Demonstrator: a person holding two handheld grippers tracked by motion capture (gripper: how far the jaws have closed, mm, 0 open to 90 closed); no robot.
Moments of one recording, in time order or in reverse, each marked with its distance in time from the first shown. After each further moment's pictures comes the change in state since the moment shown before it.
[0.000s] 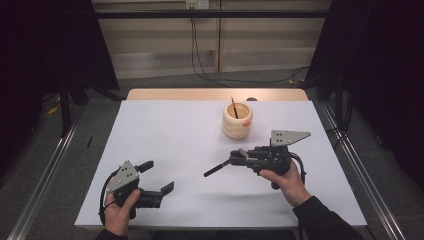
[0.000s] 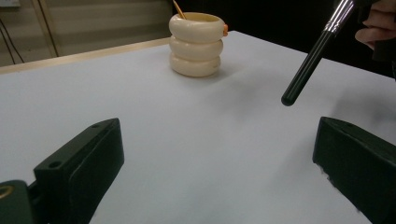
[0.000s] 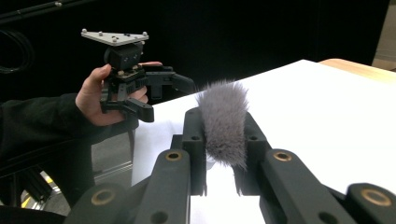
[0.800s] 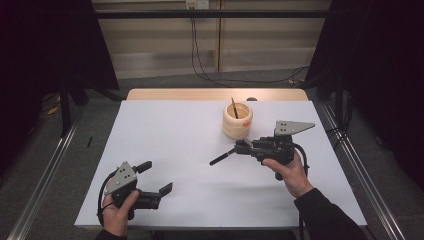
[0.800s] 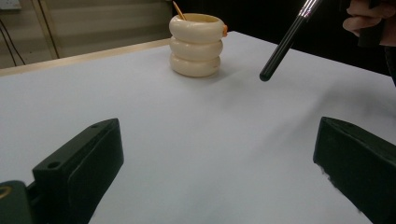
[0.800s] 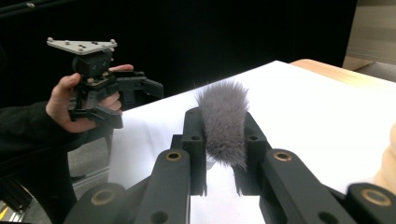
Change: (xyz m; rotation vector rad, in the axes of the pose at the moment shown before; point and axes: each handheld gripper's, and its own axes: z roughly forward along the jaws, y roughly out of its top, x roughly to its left) left arm -0.001 -0.001 -0.004 -0.001 0.001 0.007; right arm -0.020 0.012 -0.008 0.009 -0.070 0.007
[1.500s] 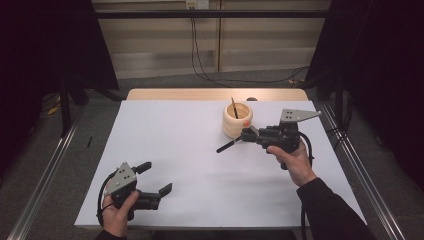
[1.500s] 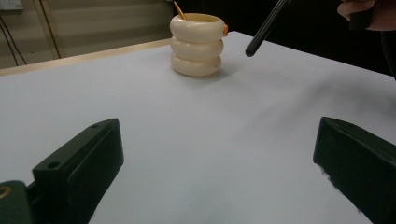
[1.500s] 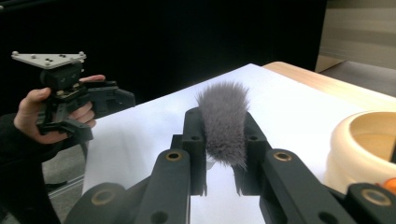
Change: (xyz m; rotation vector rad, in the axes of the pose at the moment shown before) left arm 0.000 -0.001 -0.001 0.001 0.002 0.008; right arm -0.021 0.018 -0.011 0.004 -0.075 0.011
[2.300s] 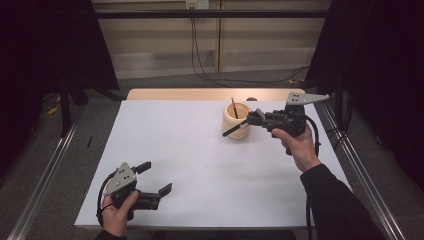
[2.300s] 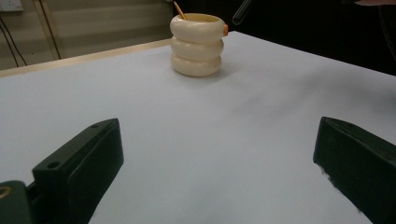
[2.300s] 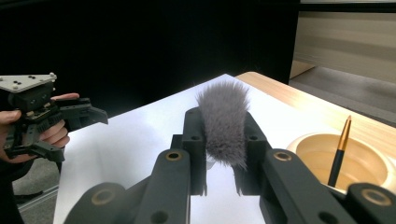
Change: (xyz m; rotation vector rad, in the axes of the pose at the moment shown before) left arm 0.001 -0.001 0.000 -0.002 0.000 0.006; right arm -0.019 0.033 -0.009 0.000 -0.077 -0.012
